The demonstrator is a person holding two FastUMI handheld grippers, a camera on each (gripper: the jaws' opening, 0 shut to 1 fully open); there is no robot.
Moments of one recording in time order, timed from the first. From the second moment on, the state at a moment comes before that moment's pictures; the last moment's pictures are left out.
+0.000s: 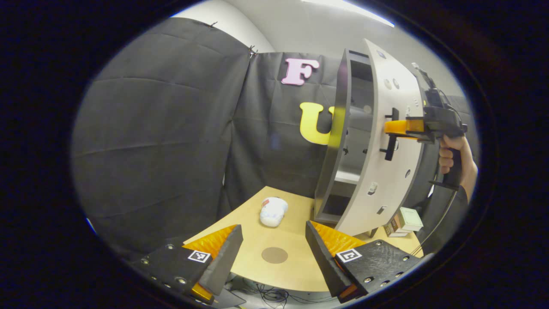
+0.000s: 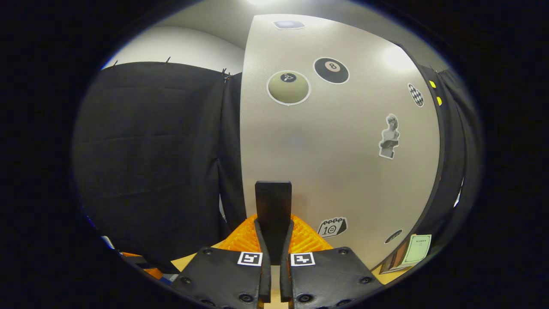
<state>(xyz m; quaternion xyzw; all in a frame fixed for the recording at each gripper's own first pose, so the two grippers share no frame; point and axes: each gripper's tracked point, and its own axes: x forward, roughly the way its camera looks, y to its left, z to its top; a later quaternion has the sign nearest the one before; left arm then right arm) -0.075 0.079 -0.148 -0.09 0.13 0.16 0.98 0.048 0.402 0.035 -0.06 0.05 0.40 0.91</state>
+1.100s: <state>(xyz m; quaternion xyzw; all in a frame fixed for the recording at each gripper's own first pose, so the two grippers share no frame) -0.072 0.060 -0.119 -0.06 0.07 0.16 0.98 0.060 0.385 0.038 -0.02 0.05 0.41 0.91</state>
